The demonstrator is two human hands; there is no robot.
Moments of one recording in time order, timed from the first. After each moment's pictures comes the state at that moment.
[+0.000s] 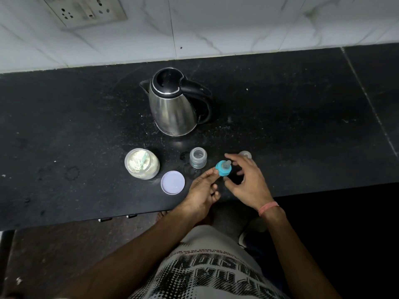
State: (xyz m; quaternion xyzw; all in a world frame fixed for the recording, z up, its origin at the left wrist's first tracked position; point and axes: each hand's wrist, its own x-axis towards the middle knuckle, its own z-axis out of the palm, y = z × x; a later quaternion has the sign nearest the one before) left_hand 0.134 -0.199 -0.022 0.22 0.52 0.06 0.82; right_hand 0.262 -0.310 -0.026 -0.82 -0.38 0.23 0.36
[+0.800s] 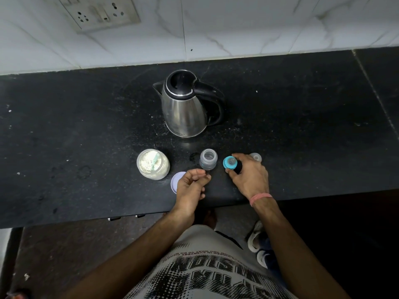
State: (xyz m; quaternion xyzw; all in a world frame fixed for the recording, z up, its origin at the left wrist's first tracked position) left_hand 0.081 -0.168 -0.037 0.39 0.54 0.14 0.73; right_hand 0.250 -0.260 -0.025 -0.92 -0.31 0.14 0.18
